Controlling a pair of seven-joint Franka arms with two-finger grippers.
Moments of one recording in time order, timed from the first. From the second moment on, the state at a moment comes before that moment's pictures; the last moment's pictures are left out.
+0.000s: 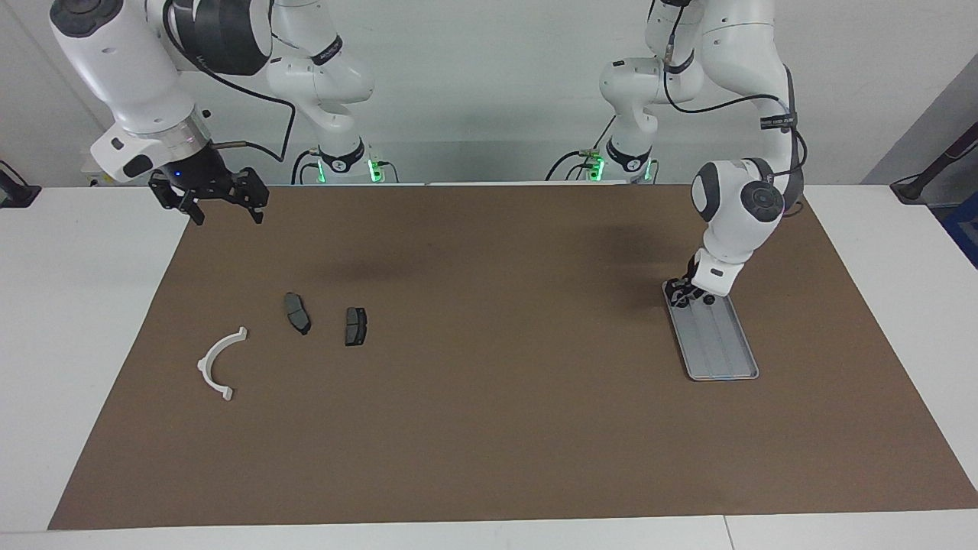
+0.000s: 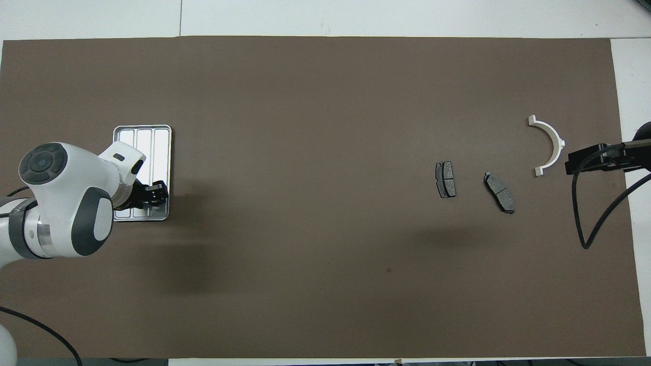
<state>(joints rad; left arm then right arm) -0.06 0.14 0.00 -2.25 0.02 2.31 -0.28 -0.04 -0.04 -0.01 -1.71 -0.02 1.62 -0.07</state>
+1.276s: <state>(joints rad) -0.25 0.16 -0.01 -1.99 -0.04 2.16 -0.64 -0.02 -0.05 -0.01 -1.73 -0.02 1.70 -0.04</state>
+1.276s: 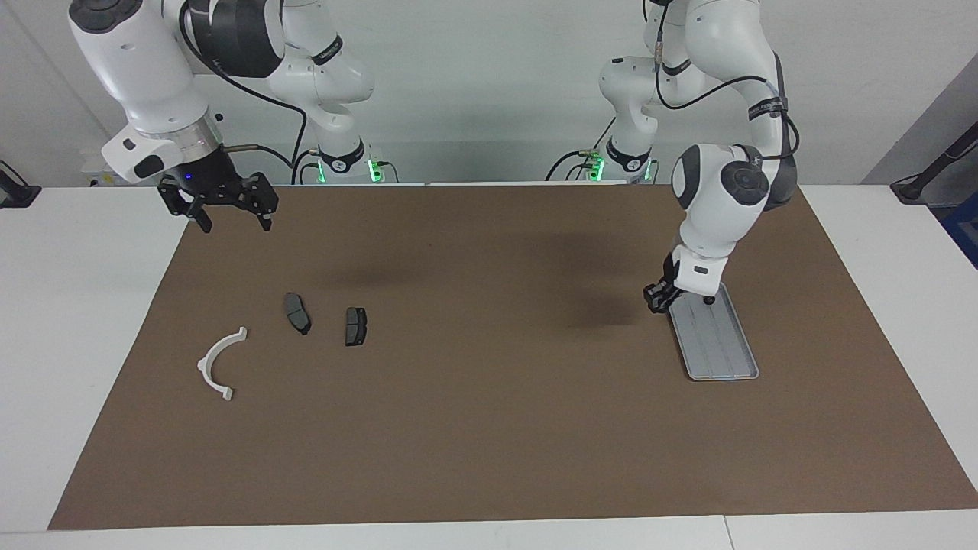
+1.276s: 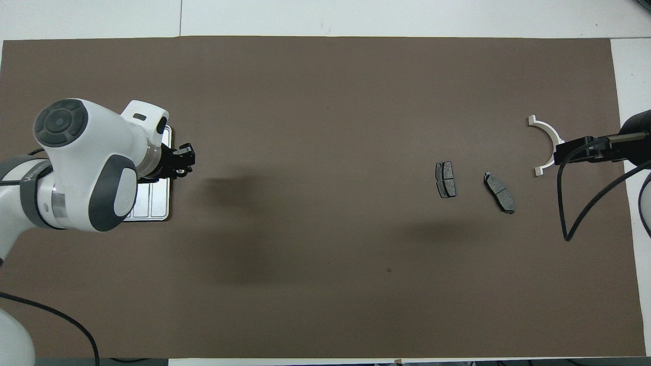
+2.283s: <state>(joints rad) -0.69 0.55 -0.01 -1.45 -0.10 2.03 -1.14 -0.02 -0.05 -0.01 -1.78 -0.02 1.76 -0.04</state>
